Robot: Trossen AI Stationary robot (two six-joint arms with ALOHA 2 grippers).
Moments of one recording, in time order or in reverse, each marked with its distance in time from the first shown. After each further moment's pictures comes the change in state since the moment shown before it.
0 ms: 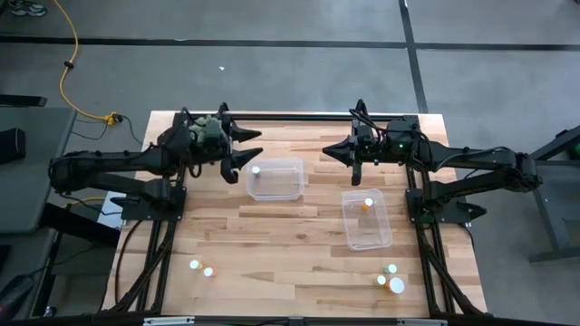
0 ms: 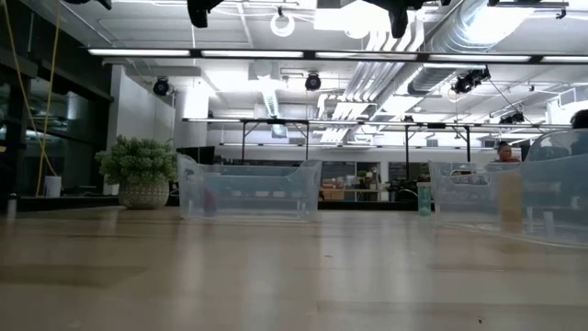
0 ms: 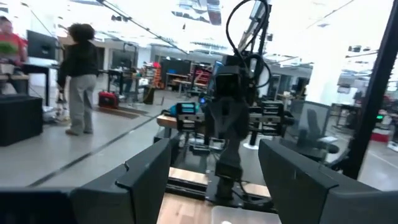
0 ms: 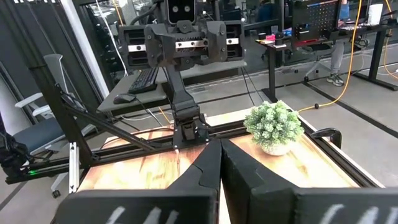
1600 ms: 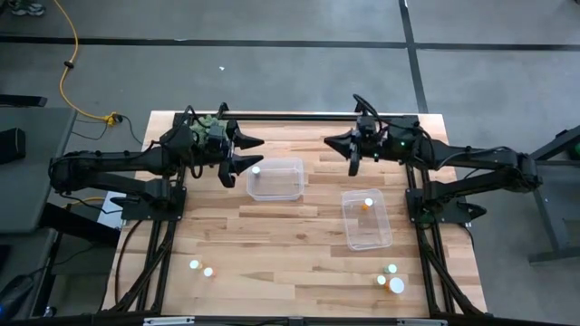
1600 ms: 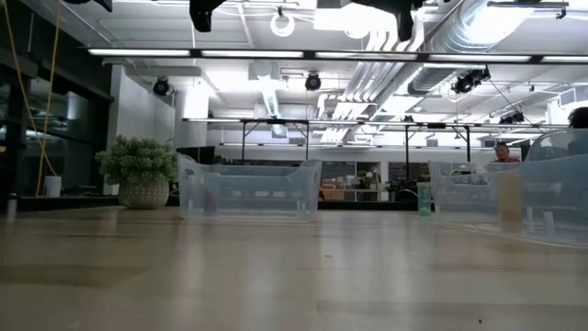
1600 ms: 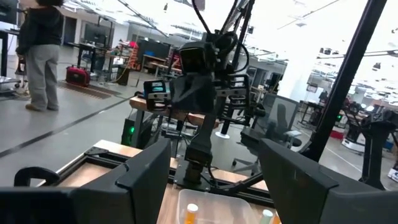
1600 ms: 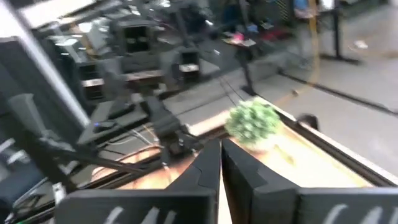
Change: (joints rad) left arm 0.000 0.002 0.000 -0.043 0.098 -0.120; right arm -0.011 0.000 0.041 -0.053 0.141 0.178
